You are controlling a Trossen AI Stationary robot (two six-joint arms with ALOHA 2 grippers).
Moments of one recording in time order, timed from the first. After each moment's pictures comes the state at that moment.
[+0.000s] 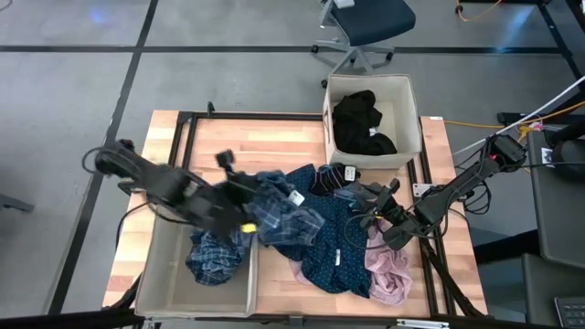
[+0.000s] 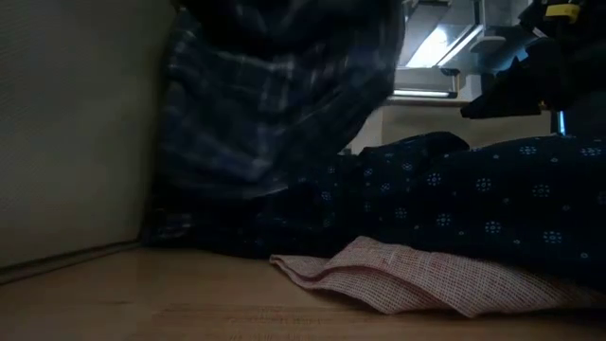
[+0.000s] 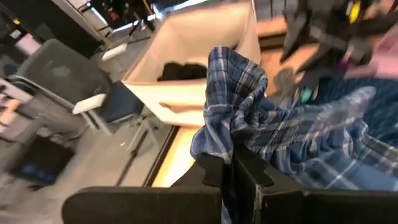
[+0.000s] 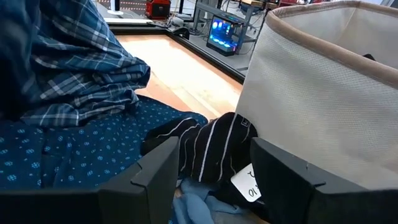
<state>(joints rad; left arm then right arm) -0.50 1.53 1.79 -1.14 -1.00 -0.30 0.66 1.14 0.46 -0.23 1.22 0.73</state>
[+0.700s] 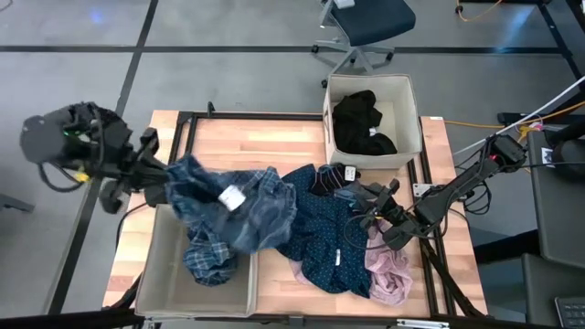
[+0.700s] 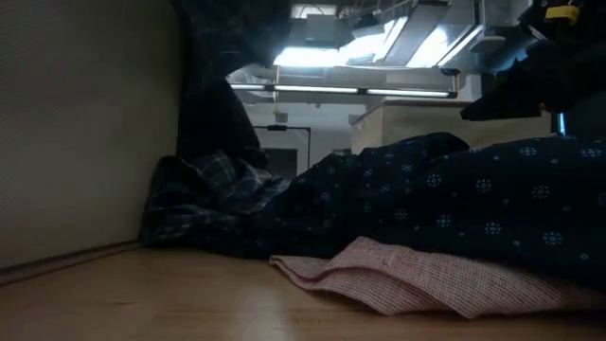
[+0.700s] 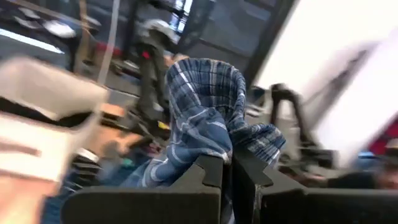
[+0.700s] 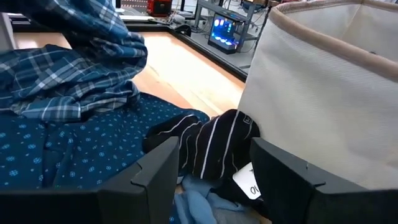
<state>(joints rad) -0.97 1.03 1.79 -0.94 -0.87 -0.53 0.67 1.15 0.46 -0.23 1.21 0.74</state>
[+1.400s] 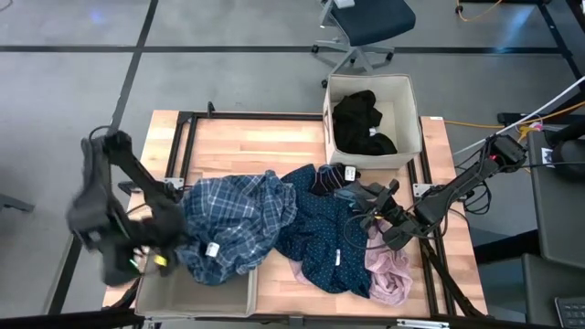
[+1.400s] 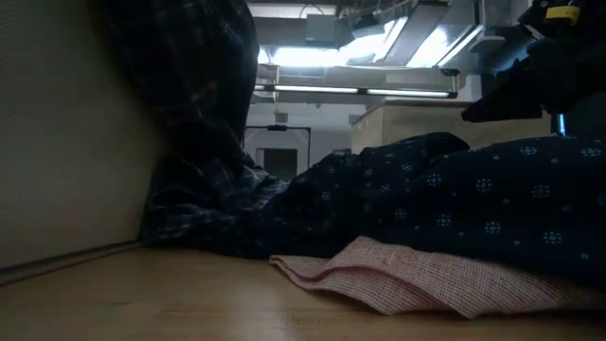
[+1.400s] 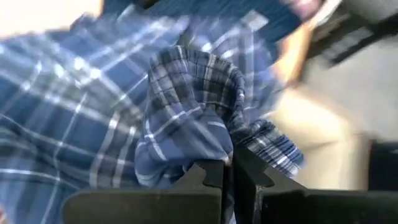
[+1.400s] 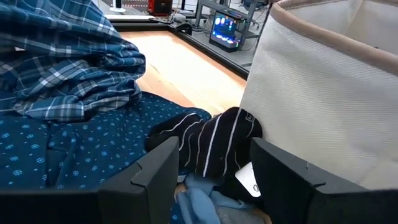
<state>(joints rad) -1.13 1.34 1.57 -1.52 -0.70 -1.57 0.66 1.15 0.46 -0.23 1.20 0.75</state>
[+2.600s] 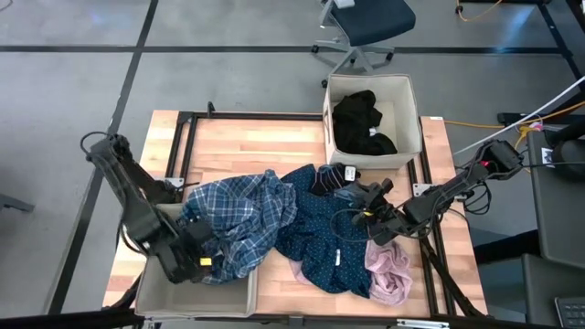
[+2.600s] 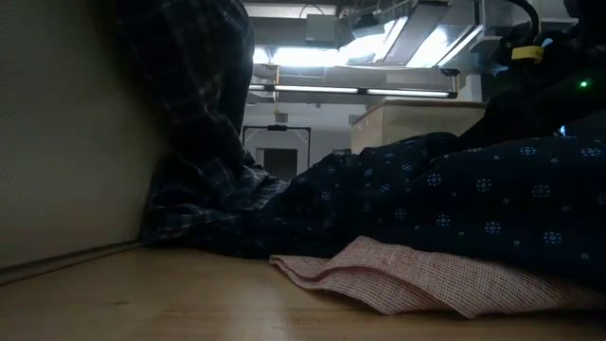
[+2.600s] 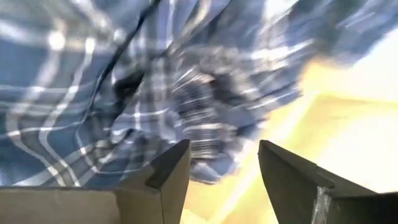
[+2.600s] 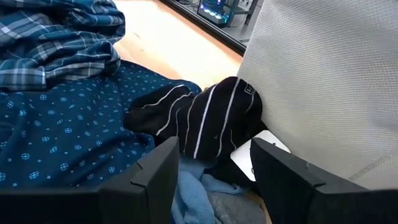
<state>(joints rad) -0.88 1.38 1.32 -1.23 -0.19 -1.54 0.55 1.28 0.46 -0.18 1.11 0.75</state>
